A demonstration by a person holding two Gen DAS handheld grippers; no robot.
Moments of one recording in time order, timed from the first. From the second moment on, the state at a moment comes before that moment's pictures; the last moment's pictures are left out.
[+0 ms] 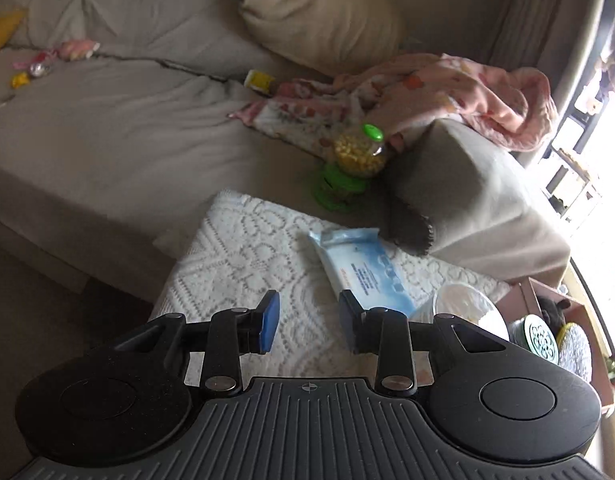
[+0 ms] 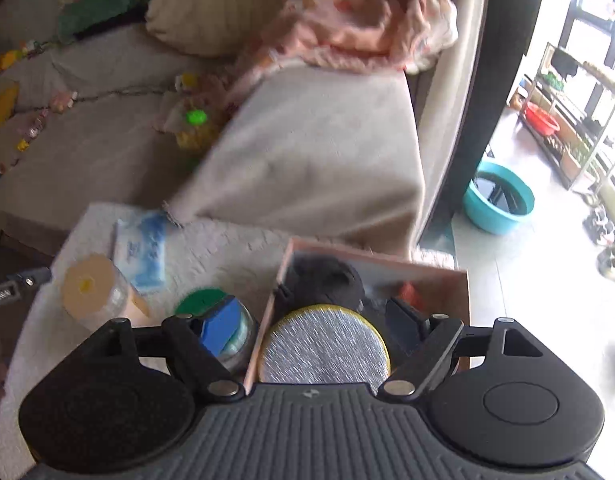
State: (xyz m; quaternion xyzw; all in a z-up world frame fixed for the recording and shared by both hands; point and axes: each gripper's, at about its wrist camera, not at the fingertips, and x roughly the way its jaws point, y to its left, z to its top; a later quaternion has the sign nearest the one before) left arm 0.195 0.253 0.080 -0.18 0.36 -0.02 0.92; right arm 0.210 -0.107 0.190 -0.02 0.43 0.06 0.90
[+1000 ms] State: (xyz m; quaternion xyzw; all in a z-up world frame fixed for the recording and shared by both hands) left arm 0.399 0.111 0.049 0.02 0.62 -0.04 0.78; right arm 0.237 -0.108 0.157 0.00 0.40 0.19 0.90
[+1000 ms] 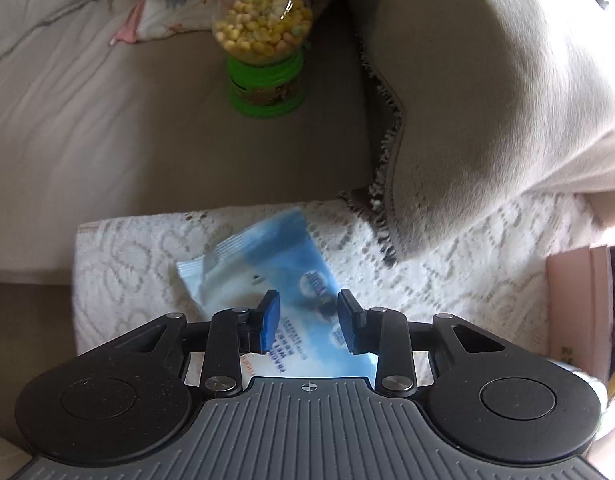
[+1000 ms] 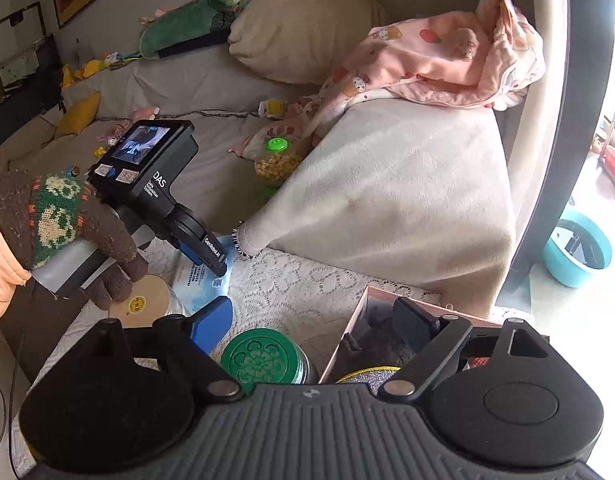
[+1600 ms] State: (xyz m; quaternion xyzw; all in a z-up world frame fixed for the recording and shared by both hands) left arm 0.402 0.156 0.058 0.08 0.60 0.03 0.80; right arm 0.239 -0.114 0.123 0.01 0.42 0.20 0.88
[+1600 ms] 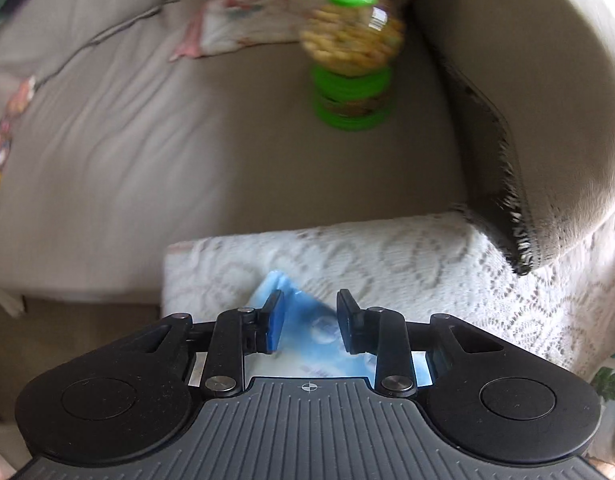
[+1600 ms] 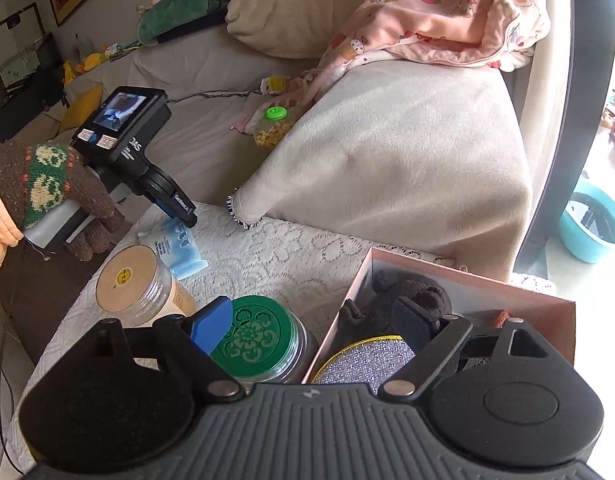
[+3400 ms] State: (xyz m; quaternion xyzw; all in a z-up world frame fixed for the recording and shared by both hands) left arm 0.383 0.173 0.049 -0.08 0.59 -0.02 0.81; right arm 0.222 -0.110 0.106 0.02 0.44 0.22 0.87
